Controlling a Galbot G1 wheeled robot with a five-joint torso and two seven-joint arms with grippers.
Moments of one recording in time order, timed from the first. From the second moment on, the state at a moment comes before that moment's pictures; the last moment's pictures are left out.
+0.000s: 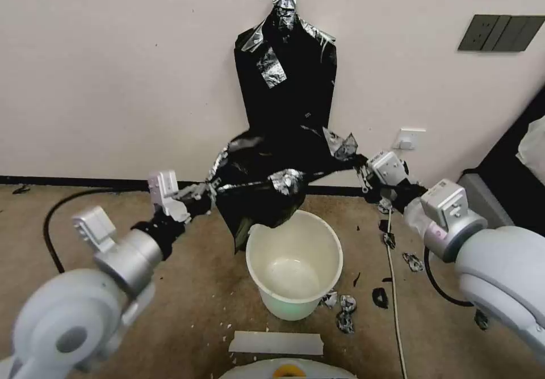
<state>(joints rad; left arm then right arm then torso) 1.51 -0.95 -0.57 -2.50 -1.32 0.42 -0.32 -1.19 0.58 0.33 2.50 0.56 -0.71 0.21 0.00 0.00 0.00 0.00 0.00</state>
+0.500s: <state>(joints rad) 1.59 -0.97 -0.56 -2.50 -1.33 0.49 -0.32 -1.28 0.55 0.35 2.50 0.73 -0.72 0.22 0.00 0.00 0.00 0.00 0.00</state>
